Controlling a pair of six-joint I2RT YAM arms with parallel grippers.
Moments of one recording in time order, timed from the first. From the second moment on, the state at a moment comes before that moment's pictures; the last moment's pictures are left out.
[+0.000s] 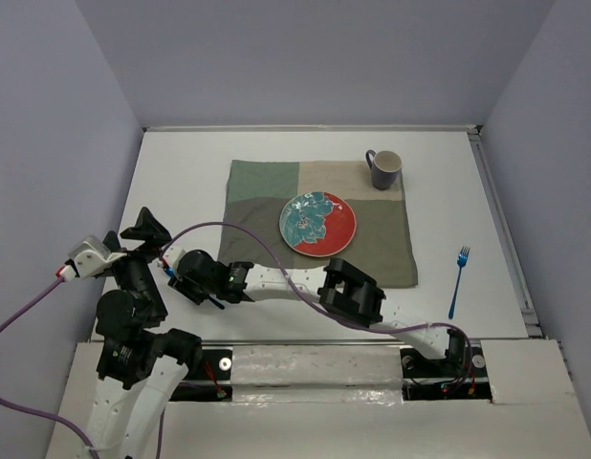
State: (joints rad) left arm -0.33 0.20 0.60 -0.07 -0.78 -0.26; right arm 1.29 2.55 2.13 -0.19 0.09 0.07
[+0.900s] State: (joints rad) left arm -0.34 0.14 0.60 -0.06 -0.77 -0.26; right arm 1.28 2.49 2.00 -0.11 0.18 0.13
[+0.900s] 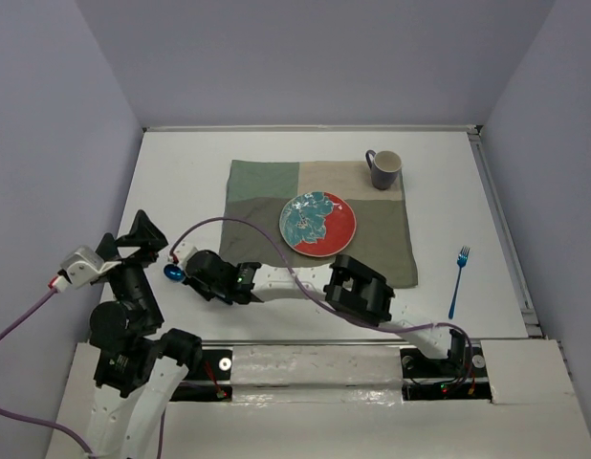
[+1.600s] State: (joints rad) left arm -0.43 0.01 0.60 -0.06 -0.75 -0.26; right arm 0.85 1.78 1.24 0.08 0.39 0.38
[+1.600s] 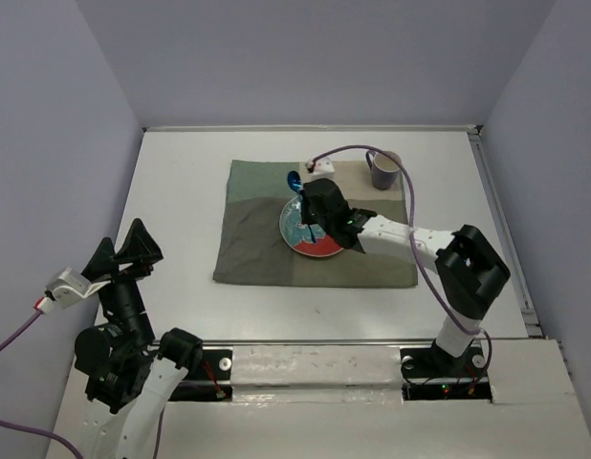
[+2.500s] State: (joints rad) left arm -0.52 0.01 0.60 -0.07 -0.74 -0.26; right arm 0.46 1.67 0.90 0.01 0.40 0.41
